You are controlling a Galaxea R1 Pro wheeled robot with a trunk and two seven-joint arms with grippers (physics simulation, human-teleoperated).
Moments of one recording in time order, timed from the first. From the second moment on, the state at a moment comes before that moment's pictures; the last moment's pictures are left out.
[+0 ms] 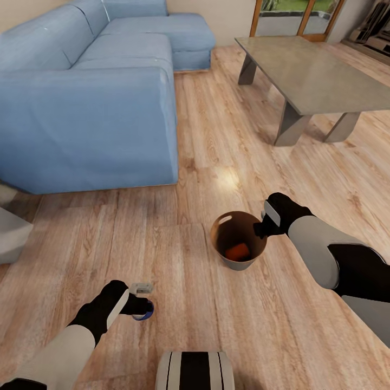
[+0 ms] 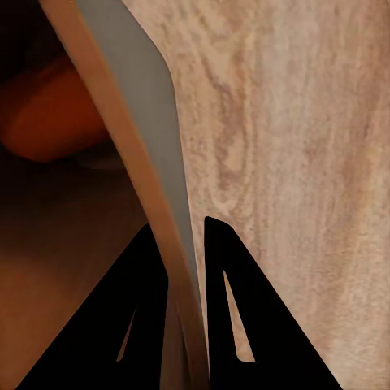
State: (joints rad) left arm -0.70 0.05 -0.18 -0.63 0.17 0.85 -0.08; right arm -1.42 -0.03 -0.01 -0.16 0.10 1.05 -0.02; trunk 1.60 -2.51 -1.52
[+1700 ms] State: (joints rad) left arm -0.70 0.06 -0.18 -0.65 0.17 0.84 -0.08; right arm -1.43 -0.02 0.00 -0.16 0.11 1.05 -0.02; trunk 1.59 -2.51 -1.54
